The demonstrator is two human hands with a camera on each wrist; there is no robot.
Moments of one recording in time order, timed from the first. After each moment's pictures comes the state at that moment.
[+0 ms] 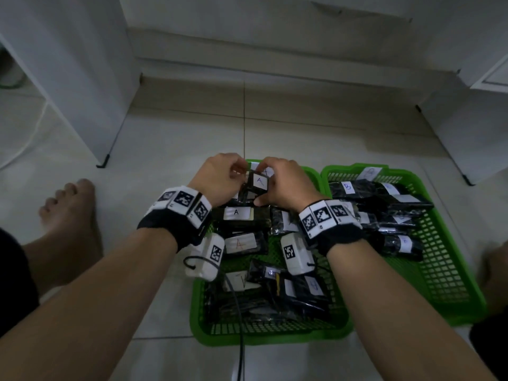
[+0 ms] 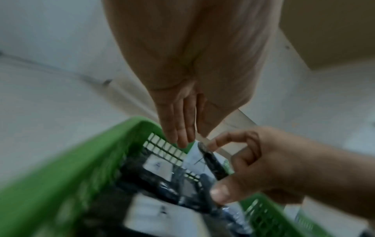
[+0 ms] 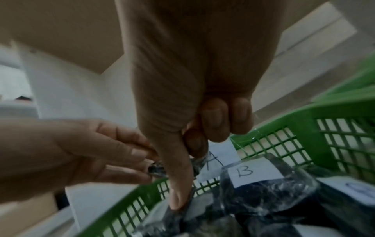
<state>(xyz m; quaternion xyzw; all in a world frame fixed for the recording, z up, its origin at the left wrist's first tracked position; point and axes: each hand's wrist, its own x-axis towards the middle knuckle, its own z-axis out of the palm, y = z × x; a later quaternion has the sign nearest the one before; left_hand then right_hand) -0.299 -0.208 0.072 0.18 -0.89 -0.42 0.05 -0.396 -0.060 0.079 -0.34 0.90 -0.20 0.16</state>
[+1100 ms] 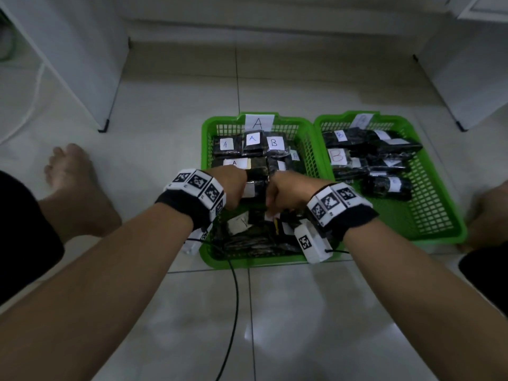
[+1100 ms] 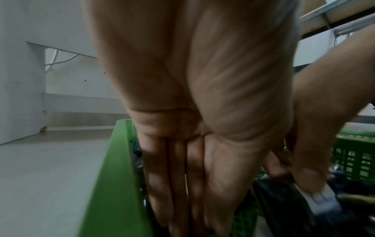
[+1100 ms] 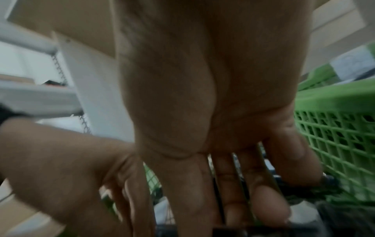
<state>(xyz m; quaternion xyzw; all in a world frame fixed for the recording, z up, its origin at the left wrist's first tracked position) -0.247 -0.150 0.050 0.02 -0.97 -0.08 -0.25 -0.326 0.002 0.065 -0.37 0.85 0.00 0.37</state>
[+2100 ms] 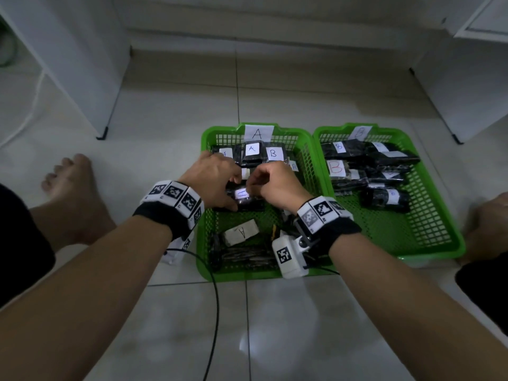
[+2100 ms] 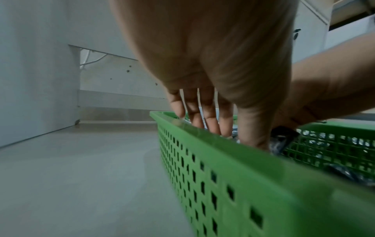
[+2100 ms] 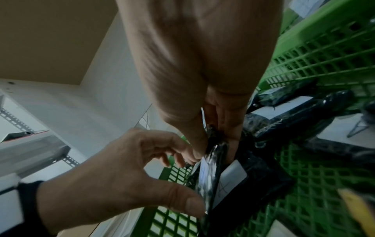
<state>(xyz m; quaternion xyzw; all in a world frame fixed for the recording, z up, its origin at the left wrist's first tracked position) -0.239 -0.181 0.056 0.01 -0.99 -0.07 -0.08 -0.325 -0.020 0.044 -0.27 0.86 -0.36 0.23</state>
